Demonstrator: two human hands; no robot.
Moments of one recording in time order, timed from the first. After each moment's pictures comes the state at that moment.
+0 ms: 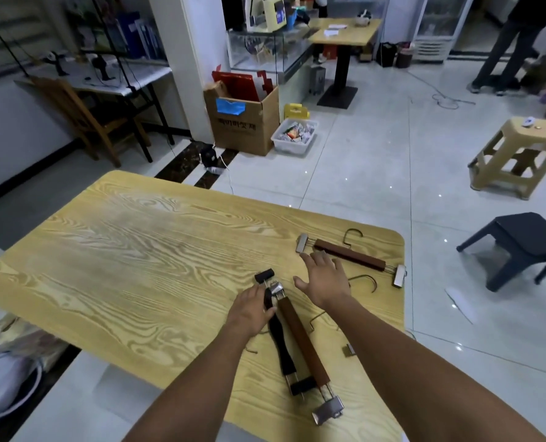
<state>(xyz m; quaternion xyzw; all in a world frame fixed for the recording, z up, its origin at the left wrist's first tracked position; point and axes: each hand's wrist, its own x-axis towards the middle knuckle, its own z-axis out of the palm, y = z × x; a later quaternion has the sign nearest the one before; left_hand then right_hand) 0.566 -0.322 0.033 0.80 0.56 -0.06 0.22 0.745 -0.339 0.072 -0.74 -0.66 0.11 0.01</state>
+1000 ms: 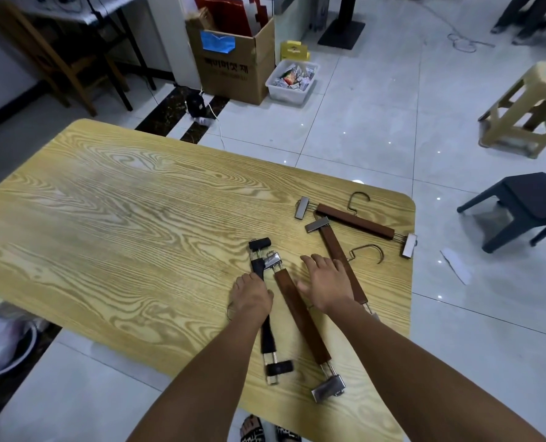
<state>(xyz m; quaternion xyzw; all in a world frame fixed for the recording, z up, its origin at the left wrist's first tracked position) 0.590 -0.313 -0.038 0.71 0.67 -0.12 0.18 0.743 -0.350 -0.003 -0.74 -0.66 0.17 -0.03</state>
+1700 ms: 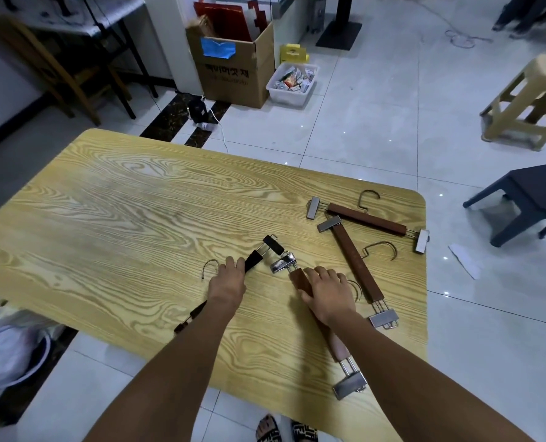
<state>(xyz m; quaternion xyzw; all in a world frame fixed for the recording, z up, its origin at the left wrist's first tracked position) 0.512 -0.277 -0.009 0.77 0.60 -0.15 0.11 0.705 -0.366 -0.008 -0.75 -0.64 0.18 -0.03</state>
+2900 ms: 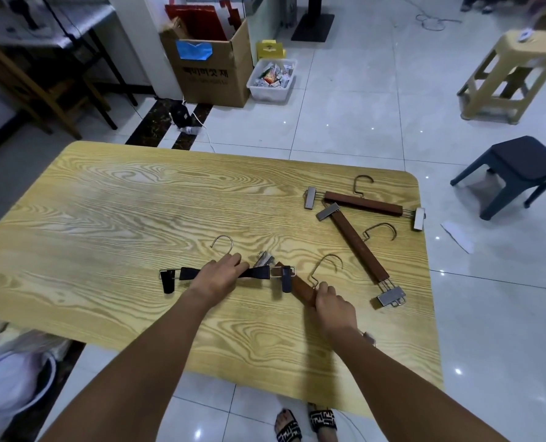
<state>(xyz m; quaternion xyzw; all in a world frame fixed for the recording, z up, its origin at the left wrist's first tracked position) 0.461 -0.257 0.021 0.92 0.37 -0.16 0.04 0.660 -0.404 -0.029 -0.82 -0.53 0.22 -0.05</state>
